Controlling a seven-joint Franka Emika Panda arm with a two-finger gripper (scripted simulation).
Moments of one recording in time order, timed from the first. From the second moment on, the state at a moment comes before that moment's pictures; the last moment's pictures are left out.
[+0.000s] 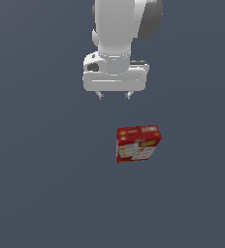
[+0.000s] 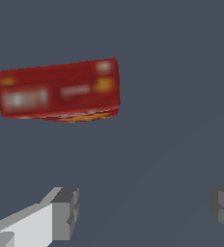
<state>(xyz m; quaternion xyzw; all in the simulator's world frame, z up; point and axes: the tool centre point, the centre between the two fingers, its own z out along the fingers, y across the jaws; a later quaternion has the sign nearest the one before) -0.062 0.007 0.306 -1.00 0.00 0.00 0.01</state>
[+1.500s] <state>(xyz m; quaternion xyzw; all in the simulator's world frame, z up) -0.047 0.022 0.296 -1.00 0.04 0.00 0.01</state>
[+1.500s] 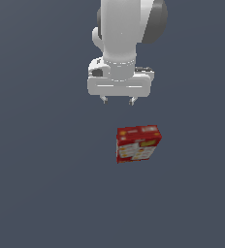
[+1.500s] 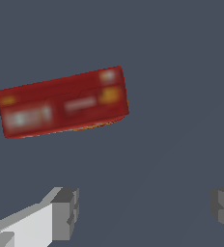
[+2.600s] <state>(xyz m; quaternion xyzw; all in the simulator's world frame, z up) -0.017 0.048 0.279 -0.96 0.29 0.00 0.01</state>
